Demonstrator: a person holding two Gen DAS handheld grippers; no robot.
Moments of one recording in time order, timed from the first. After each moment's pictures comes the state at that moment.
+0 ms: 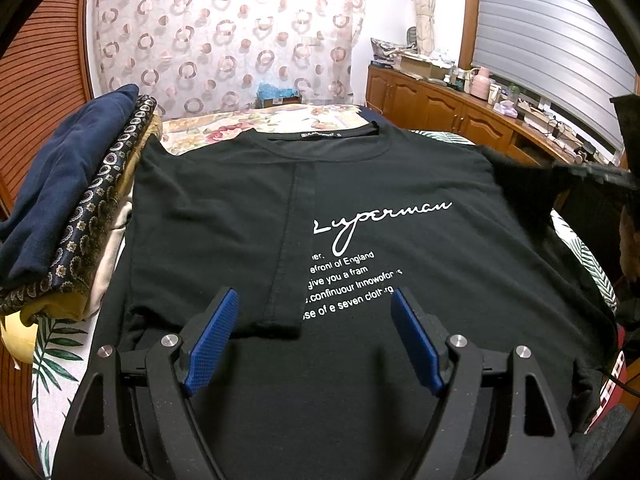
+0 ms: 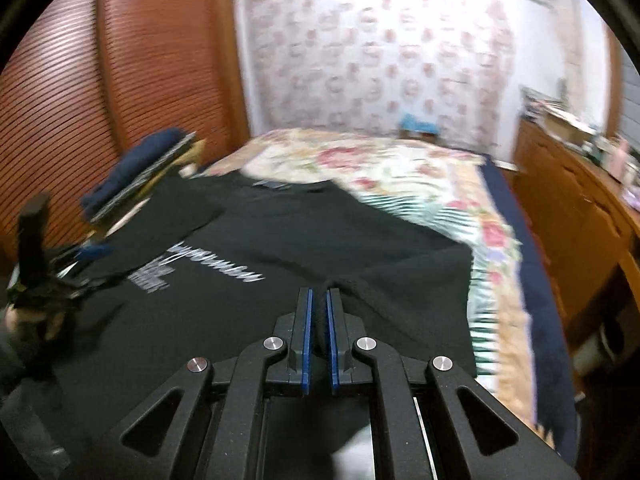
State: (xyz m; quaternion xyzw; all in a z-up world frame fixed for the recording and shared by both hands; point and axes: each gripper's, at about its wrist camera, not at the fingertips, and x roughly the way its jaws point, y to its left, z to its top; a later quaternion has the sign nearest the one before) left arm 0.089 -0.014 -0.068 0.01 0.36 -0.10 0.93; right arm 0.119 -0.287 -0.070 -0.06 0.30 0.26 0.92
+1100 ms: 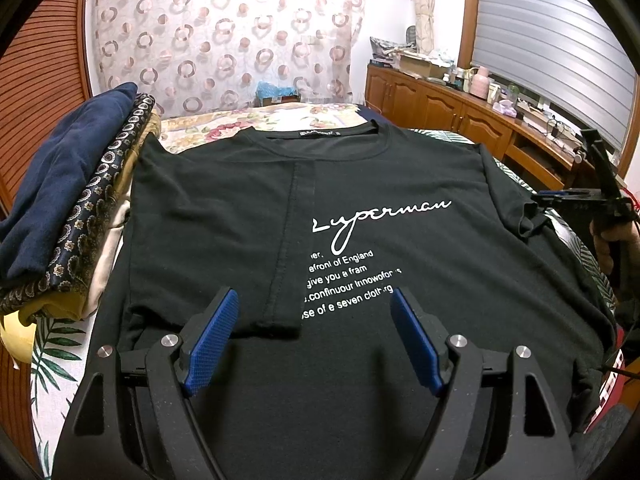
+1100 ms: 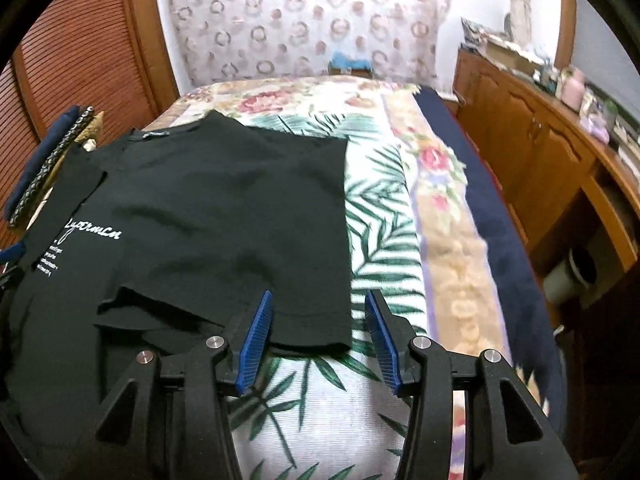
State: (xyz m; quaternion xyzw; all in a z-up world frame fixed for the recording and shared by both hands) left arm 0.090 -0.013 -0.069 0.01 0.36 -0.10 0.93; right arm 0.184 -0.344 -0.131 -0.02 0.40 0.12 0.91
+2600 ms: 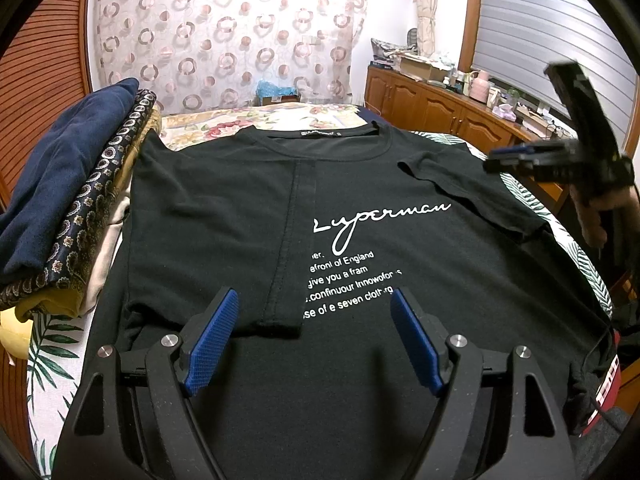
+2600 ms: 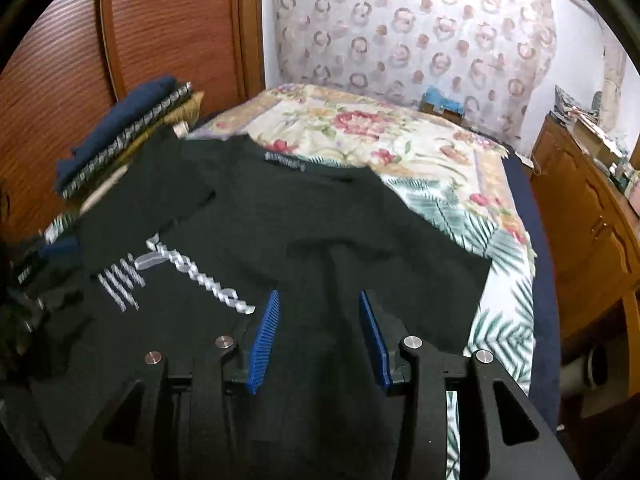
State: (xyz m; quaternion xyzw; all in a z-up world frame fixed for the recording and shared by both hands) left arm 0.090 -0.009 -0.070 0.00 0.36 -0.11 0.93; right arm 0.229 -0.233 -0.093 -0.12 0.36 0.24 0.89
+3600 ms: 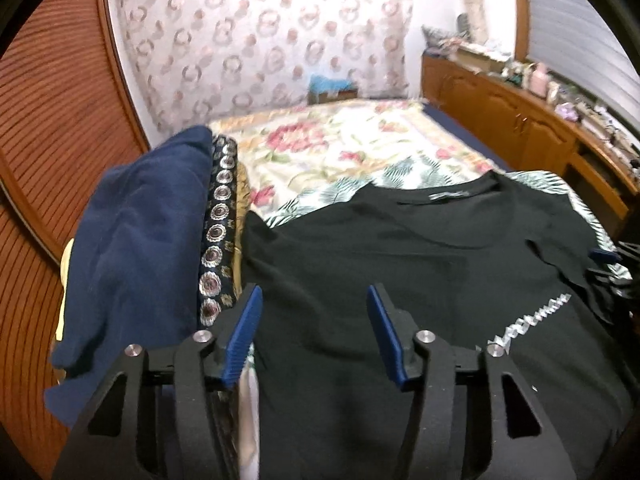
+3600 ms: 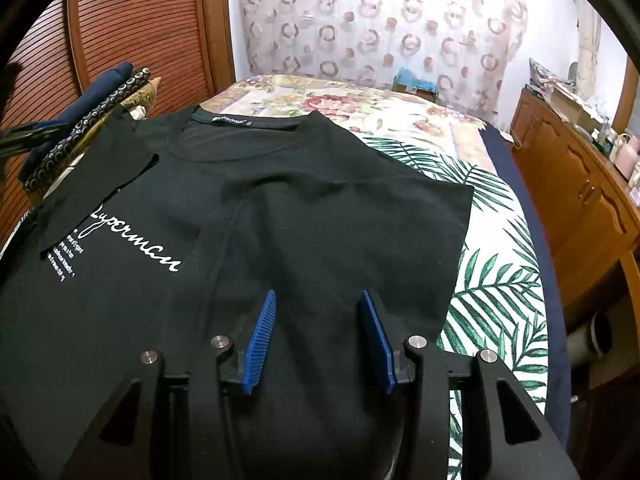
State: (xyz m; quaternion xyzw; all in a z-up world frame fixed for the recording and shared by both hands) left arm 0.218 0.067 -0.026 0.04 0.40 -0.01 0.92; right arm 0.243 -0.257 -0.140 -0.09 0.37 0.20 0.90
